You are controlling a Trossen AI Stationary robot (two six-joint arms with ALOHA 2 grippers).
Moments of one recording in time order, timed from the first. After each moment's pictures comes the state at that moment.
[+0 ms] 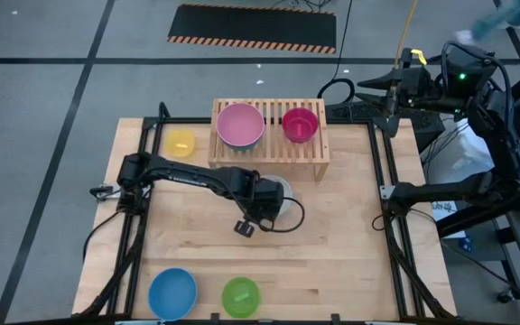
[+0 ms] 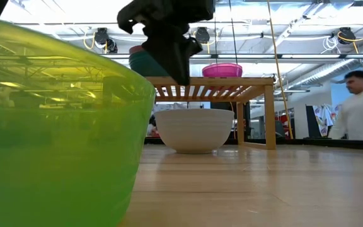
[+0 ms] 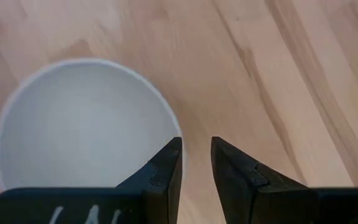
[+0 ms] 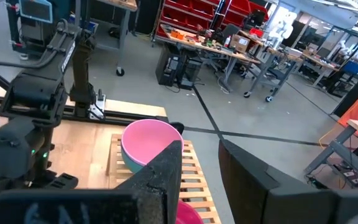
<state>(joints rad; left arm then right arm) -0.08 1.97 1.69 -0.93 0.08 0.38 -0.60 1.10 1.86 -0.96 -0.29 -0.39</state>
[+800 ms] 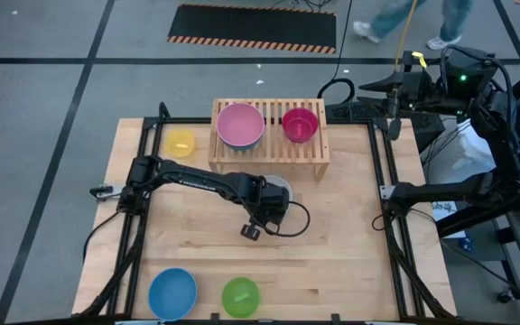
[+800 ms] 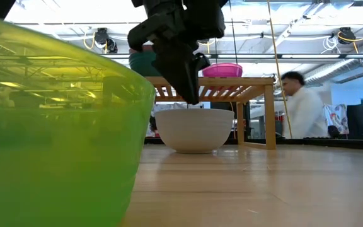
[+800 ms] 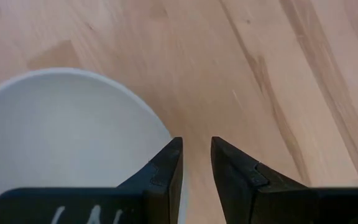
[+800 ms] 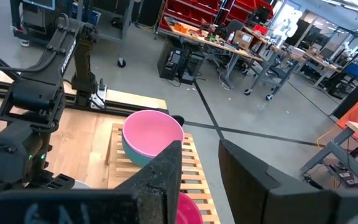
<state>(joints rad) -0.09 2.05 1.69 -0.86 0.08 0.36 -0.60 1.09 1.86 -1.00 -0.29 -0.44</state>
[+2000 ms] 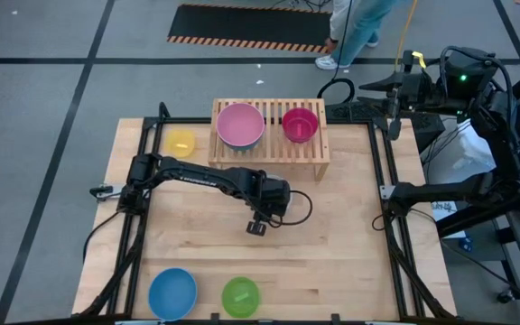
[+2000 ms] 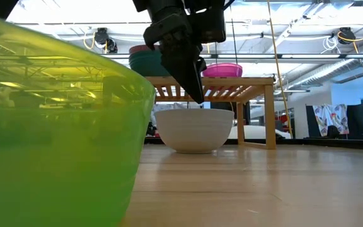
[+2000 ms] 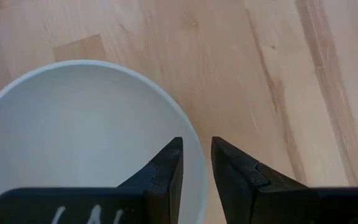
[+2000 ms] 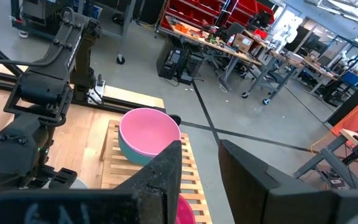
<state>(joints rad) -0.05 2.04 1.69 -0.82 0.10 0.23 -0.60 1.09 1.86 -1.00 -0.29 -0.49</state>
